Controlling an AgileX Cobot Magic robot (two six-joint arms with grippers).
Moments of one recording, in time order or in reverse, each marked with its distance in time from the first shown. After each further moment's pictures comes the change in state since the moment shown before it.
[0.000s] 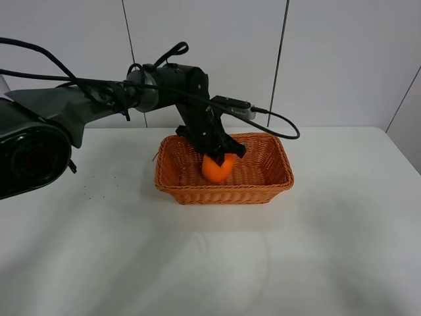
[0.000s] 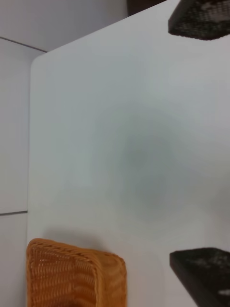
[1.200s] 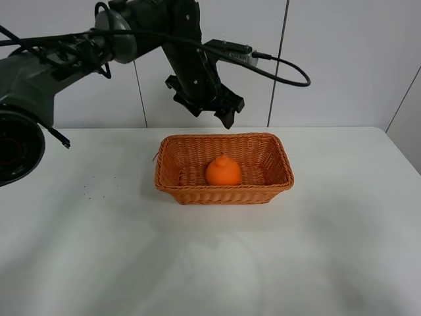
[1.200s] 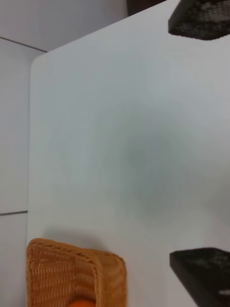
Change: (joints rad) left arm 0.004 -0.109 -0.235 0.071 0.242 0.007; right arm 0.000 0.000 0.000 0.000 0.000 0.000
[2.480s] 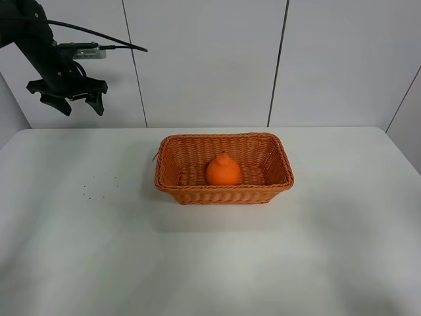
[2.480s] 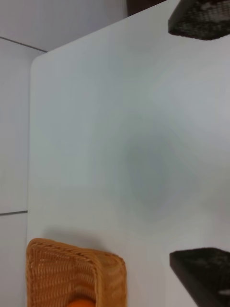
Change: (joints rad) left arm 0.584 -0.092 0.216 0.003 0.004 -0.006; right arm 0.000 0.000 0.000 0.000 0.000 0.000
